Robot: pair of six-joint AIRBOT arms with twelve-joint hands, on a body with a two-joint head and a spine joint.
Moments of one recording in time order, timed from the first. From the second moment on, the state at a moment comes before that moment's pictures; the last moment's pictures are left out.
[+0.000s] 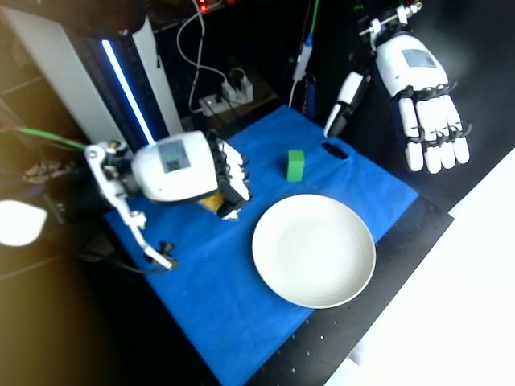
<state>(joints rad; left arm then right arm) 0.36 -0.96 1.34 0.47 -0.24 0.64 -0.64 -1.18 1.36 -0.73 0.92 -0.42</state>
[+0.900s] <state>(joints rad) 0.37 -0.96 1.34 0.47 -0.27 0.62 -0.67 -1.20 1.40 -0.60 0.93 -0.43</state>
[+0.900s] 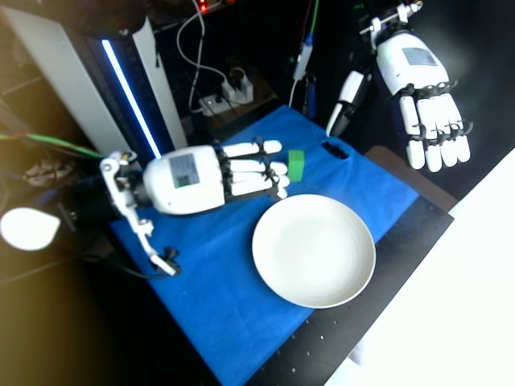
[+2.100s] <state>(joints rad) 0.54 -0.81 1.15 0.24 -0.86 0.65 -0.63 -1.15 1.48 -0.14 1.19 -0.43</state>
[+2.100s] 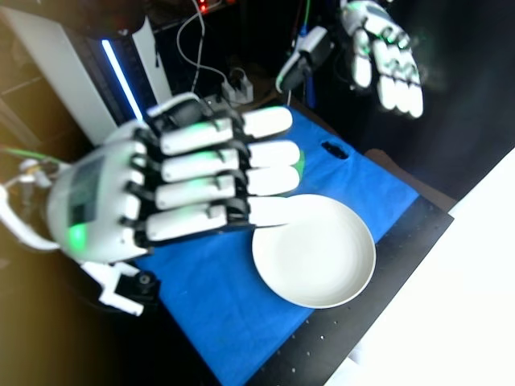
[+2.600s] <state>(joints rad) 0.63 -0.74 1.05 0.15 -1.11 0.75 -0.63 -1.06 1.37 -0.04 1.36 -0.43</state>
